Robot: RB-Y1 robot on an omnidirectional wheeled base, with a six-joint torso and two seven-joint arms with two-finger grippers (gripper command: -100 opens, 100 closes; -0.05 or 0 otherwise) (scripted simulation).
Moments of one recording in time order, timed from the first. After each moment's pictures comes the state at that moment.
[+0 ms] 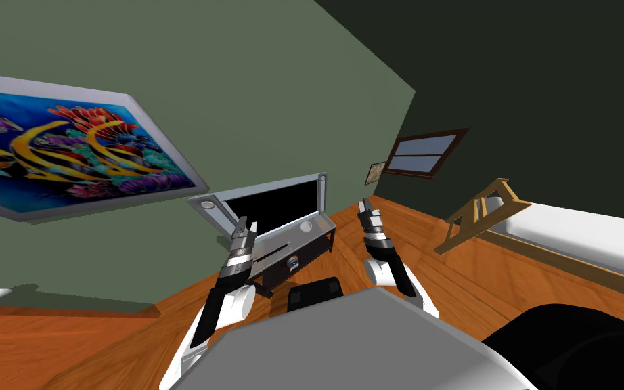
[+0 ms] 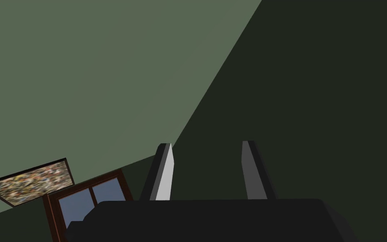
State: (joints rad) left arm 0.45 0.15 -0.03 -2.14 0.14 -0.36 -0.13; right arm 0.52 -0.03 -0.04 -2.27 -0.02 -0.44 0.07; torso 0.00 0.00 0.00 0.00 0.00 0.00
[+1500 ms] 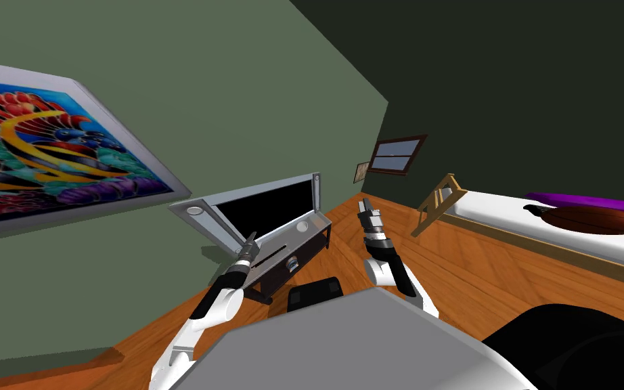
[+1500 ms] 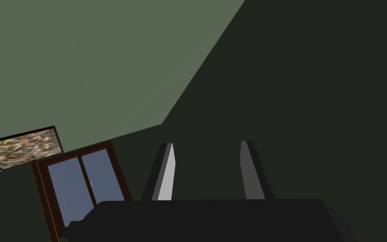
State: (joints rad) left arm 0.37 0.41 -0.03 -1.82 0.52 -0.02 -0.11; right arm 0.52 -0.03 -0.04 -2.27 -0.02 -0.44 0.07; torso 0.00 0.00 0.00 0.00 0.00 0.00
